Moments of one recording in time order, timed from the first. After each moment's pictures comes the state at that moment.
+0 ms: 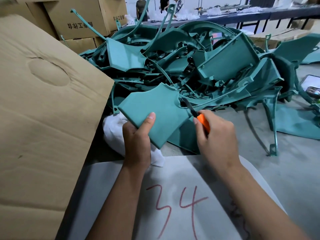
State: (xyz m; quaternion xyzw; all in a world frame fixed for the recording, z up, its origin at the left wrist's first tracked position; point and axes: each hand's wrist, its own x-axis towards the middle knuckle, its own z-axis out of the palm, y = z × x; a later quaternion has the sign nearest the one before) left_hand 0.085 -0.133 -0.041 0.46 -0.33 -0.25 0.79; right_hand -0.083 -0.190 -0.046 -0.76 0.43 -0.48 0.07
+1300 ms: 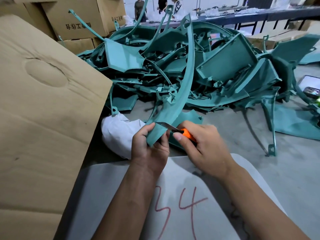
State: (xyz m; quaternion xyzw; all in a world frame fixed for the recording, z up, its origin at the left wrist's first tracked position) left_hand 0.069 -0.134 -0.027 0.27 0.06 -0.62 0.73; right_hand -0.082 -0.185 -0.046 -0.86 0.22 -0.43 0.16
